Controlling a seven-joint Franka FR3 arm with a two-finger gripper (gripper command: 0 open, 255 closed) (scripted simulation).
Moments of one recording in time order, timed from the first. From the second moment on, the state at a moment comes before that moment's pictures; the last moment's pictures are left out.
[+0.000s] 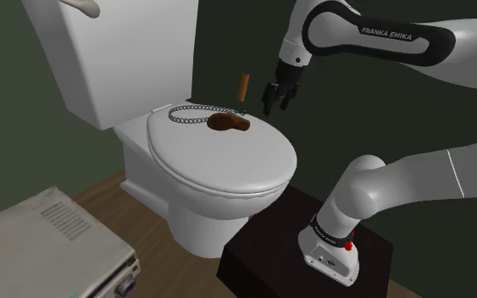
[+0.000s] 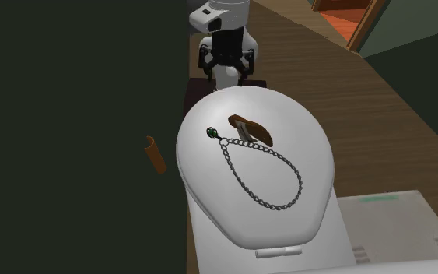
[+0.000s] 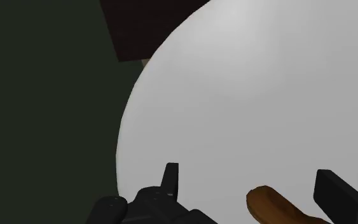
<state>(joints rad) -0.01 -0.76 0.01 -2.40 0.00 1.68 0.12</state>
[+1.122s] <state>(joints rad) 0.22 -0.44 -0.20 -2.34 0.24 1.98 -0.46</state>
